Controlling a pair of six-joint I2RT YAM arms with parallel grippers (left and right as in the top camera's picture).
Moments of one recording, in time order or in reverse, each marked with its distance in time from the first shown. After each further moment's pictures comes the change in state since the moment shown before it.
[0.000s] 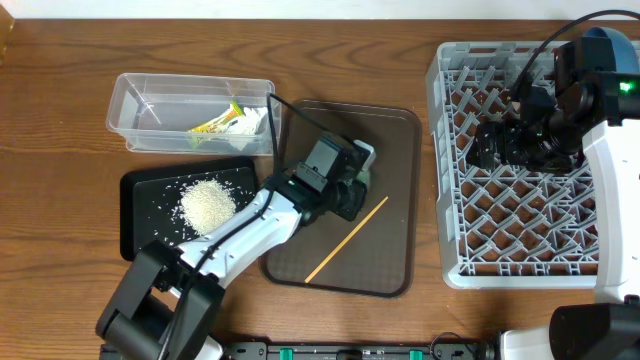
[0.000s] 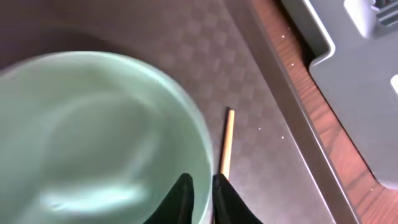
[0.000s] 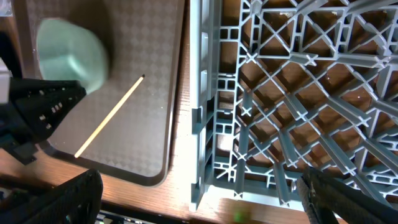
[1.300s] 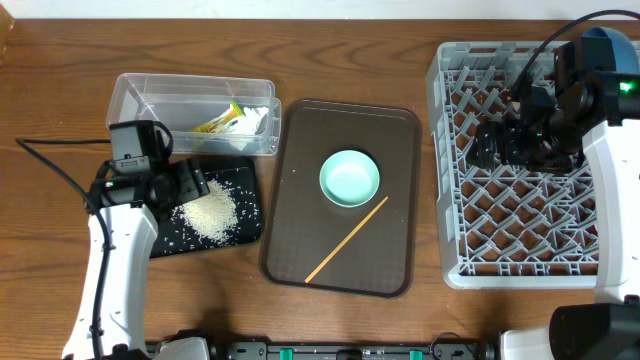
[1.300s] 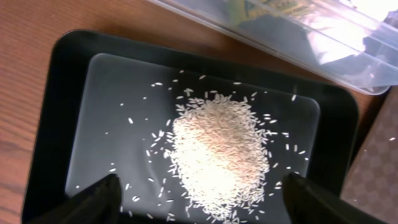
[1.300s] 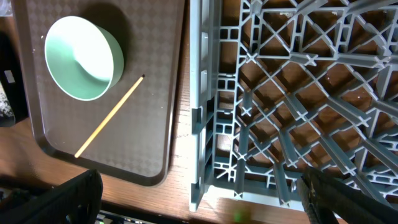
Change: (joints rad) left arm 0.819 -0.346 -0.001 -0.518 -0.270 -0.023; right arm 0.000 0.000 0.000 0.000 0.000 0.000
